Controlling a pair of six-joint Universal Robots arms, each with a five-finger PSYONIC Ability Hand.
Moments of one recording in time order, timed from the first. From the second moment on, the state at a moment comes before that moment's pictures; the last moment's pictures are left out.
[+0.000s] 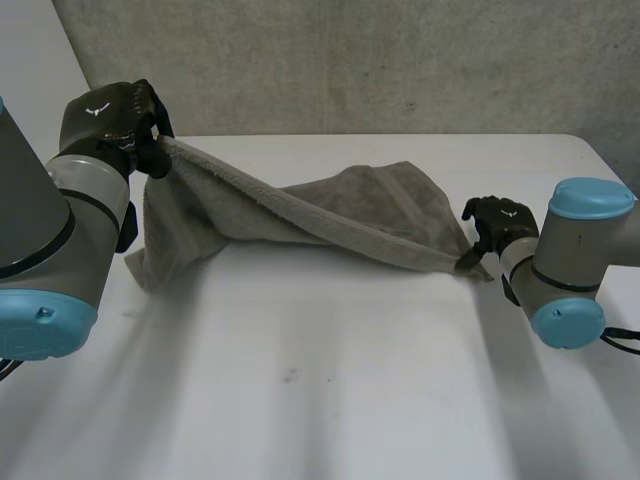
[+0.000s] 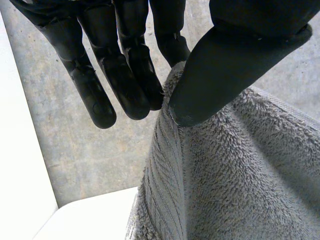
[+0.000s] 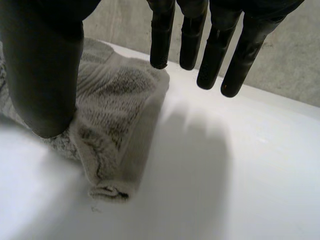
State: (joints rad) left arm 4.27 -1.79 -1.39 3.21 -1.83 3.06; right arm 1.84 -0.72 1.17 -0.16 1.55 3.10; left_hand 1.20 1.22 1.22 1.22 1.03; right_hand 0.48 0.48 0.49 0.49 0.33
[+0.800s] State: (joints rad) left arm 4.26 -1.77 -1.62 3.11 -1.83 3.10; right arm 1.66 -1.20 1.41 -0.04 1.27 2.77; left_hand 1.20 1.22 1.22 1.22 1.03; right_hand 1.34 1.33 1.34 1.34 1.17
